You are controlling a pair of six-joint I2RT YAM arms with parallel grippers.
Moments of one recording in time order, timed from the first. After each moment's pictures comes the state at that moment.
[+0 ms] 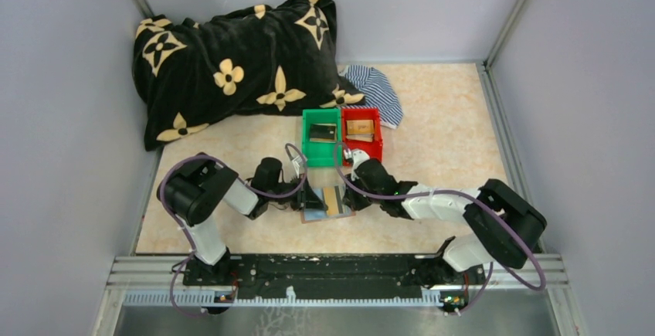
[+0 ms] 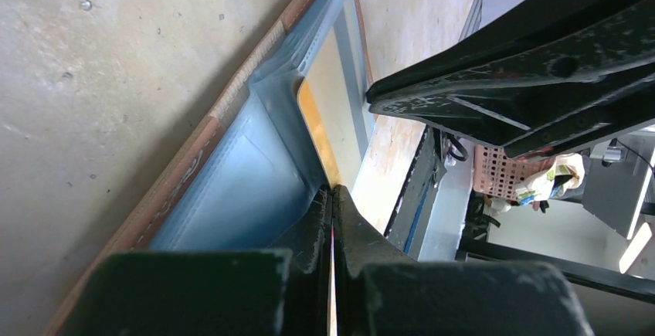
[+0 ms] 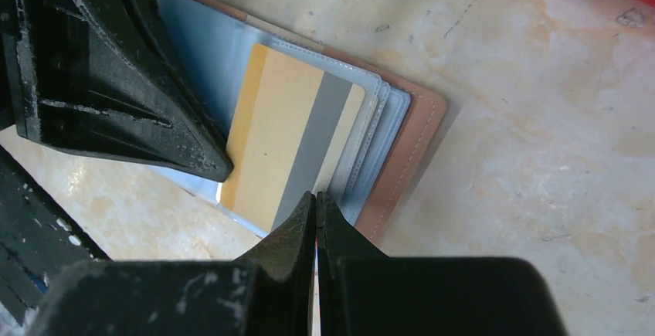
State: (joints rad) left arm -0.58 1.78 0.36 0.87 0.77 -0.84; right arm 0.85 1.38 0.53 0.13 -0.07 0.44
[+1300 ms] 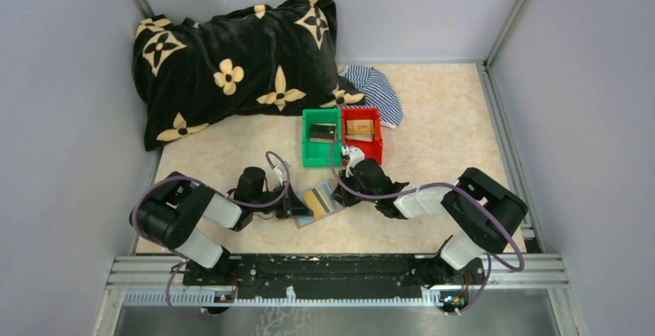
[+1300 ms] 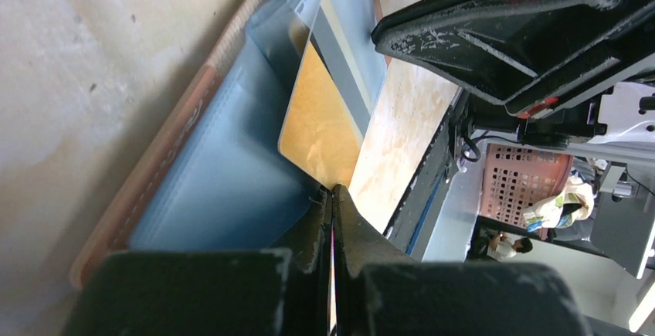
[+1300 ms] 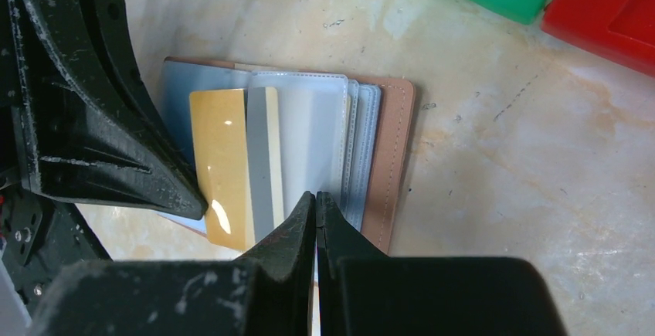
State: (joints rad) left arm -0.50 1.58 0.20 0.80 0.72 -0.82; right arm 0.84 1.53 0.50 0.43 -0.12 0.50
